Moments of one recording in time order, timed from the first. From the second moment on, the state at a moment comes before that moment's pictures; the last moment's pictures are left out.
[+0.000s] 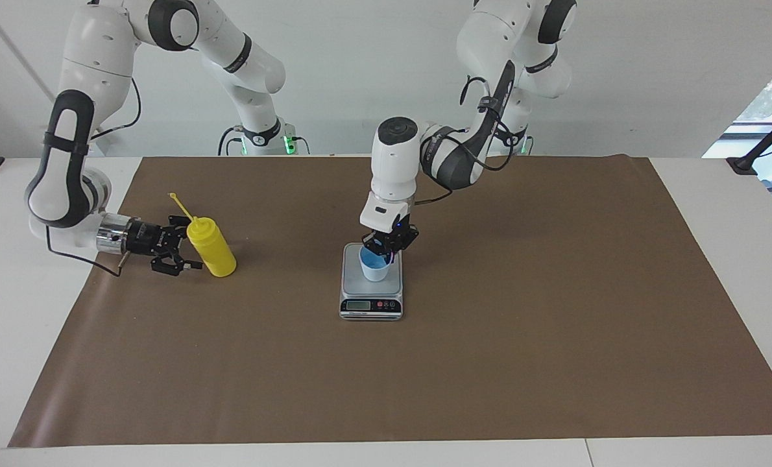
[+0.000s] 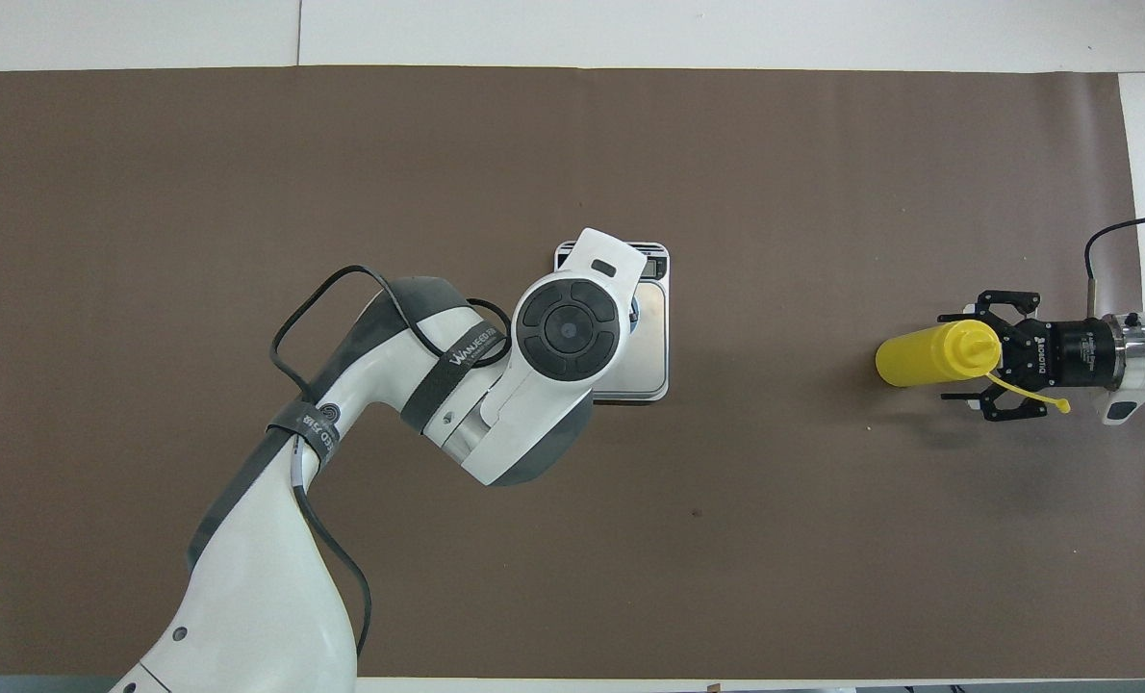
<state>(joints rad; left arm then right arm) -0.73 0.41 -0.03 -1.69 0.10 2.25 -1.05 -0.47 0.47 -0.05 -1.95 1.00 1.52 0.59</state>
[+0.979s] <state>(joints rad) -0.59 0.20 -0.01 -1.76 0.11 2.06 -0.82 -0.42 0.46 -0.05 -1.98 1.04 1.58 0.58</state>
